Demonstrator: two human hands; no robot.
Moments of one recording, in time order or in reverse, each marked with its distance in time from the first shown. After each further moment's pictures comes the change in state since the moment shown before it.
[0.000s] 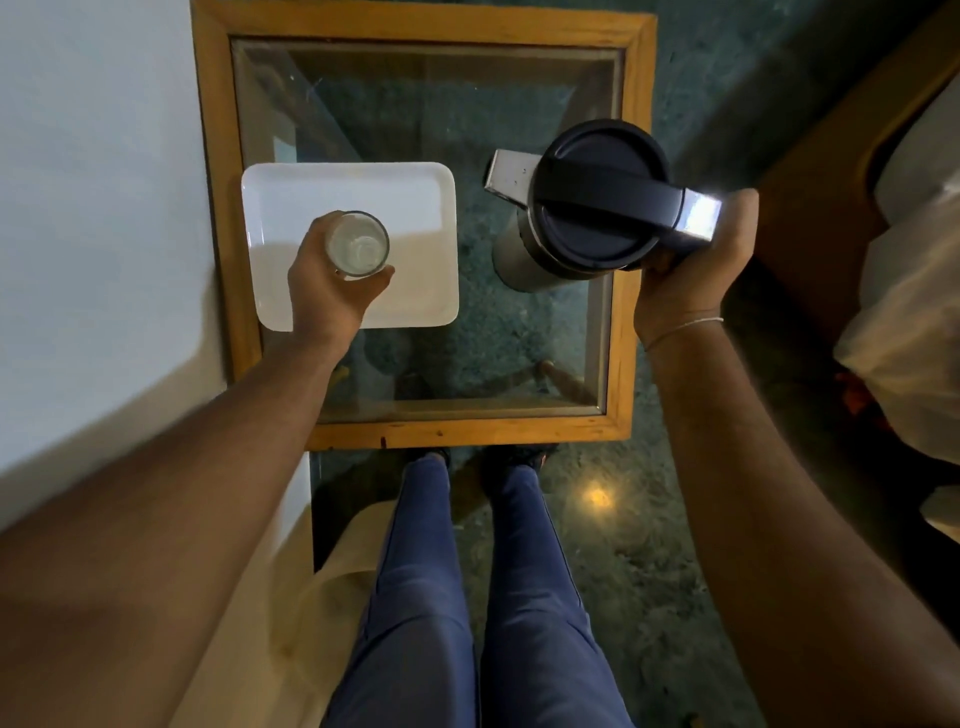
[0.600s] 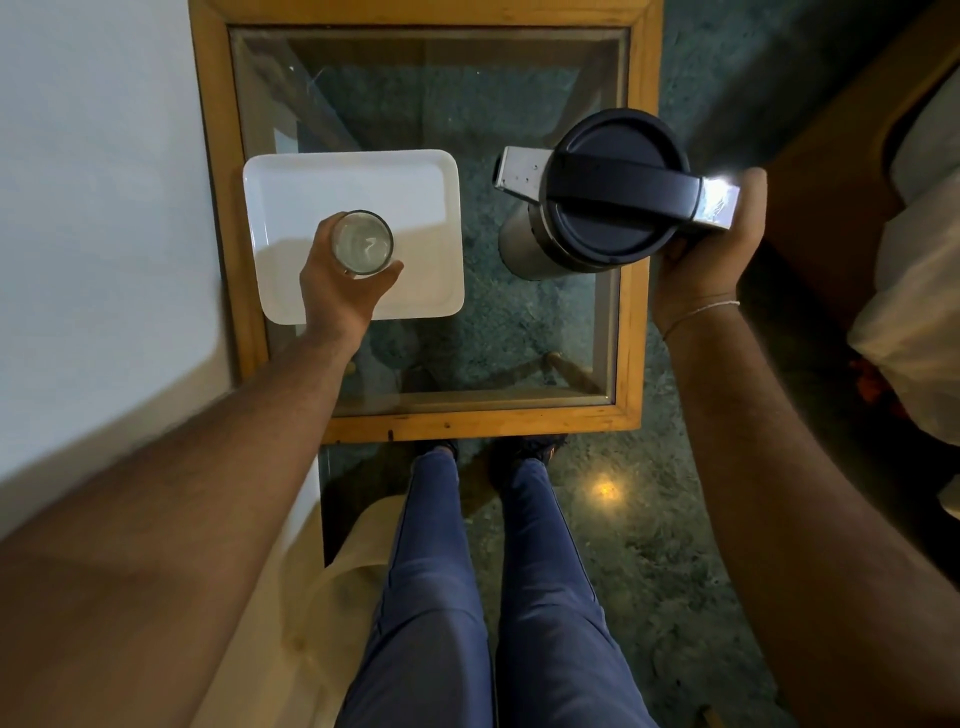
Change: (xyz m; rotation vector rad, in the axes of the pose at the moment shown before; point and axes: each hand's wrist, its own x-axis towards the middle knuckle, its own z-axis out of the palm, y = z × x) left_hand 0.006 -0.018 0.011 0.118 0.001 0.028; right_hand 0.011 0.006 -0.011 -0.077 0.045 -0.018
